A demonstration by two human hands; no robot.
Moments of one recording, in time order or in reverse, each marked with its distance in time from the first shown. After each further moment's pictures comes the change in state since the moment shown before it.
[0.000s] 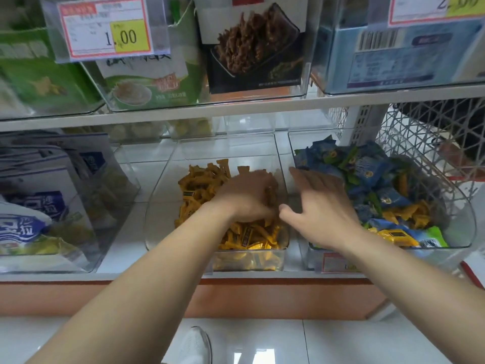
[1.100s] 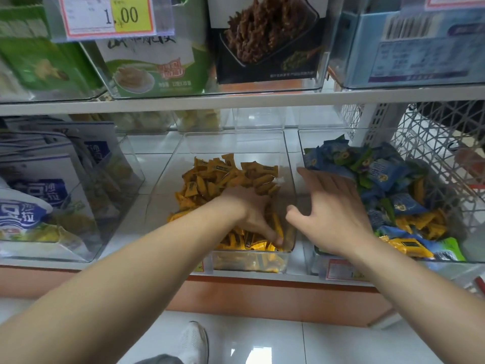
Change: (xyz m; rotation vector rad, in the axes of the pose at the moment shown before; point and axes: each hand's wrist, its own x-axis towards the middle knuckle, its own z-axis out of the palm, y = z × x) left_hand 0.009 -0.004 0.015 0.361 -0.488 -0.189; right_hand -0.002 0.004 0.005 0.063 0.070 0.030
